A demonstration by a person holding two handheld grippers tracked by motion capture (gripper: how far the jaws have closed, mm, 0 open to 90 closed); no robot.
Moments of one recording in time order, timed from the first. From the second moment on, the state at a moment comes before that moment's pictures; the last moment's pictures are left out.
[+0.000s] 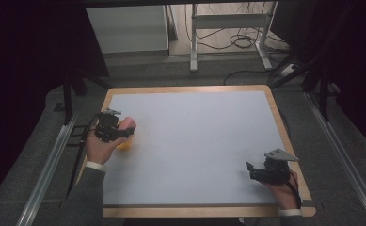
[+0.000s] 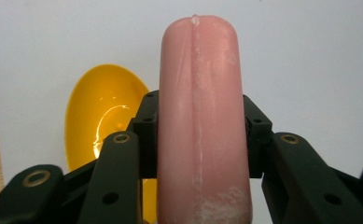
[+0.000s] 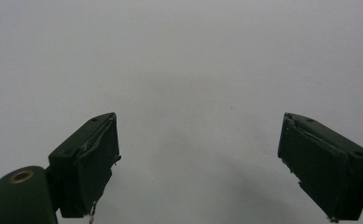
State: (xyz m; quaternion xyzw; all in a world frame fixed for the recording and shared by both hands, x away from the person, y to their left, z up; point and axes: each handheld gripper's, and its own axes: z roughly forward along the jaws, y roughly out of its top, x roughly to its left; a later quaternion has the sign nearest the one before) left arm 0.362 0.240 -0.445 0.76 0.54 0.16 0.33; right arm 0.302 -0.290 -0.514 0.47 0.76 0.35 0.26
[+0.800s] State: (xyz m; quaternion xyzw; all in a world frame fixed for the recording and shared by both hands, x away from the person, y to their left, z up) left arm 0.380 0.257 -0.456 0.75 0.57 0.16 0.31; right arm 0.302 -0.290 -0.514 0.47 0.77 0.36 0.26
